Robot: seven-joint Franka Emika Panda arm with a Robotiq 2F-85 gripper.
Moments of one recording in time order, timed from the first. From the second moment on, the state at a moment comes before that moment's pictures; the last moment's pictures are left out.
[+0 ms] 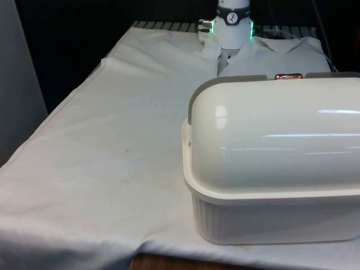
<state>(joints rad) 0.24 0.33 -0.09 -1.56 0.00 2.46 0.01</state>
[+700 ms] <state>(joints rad) 0.24 0.45 -0.10 -1.45 0.00 2.50 0.01</state>
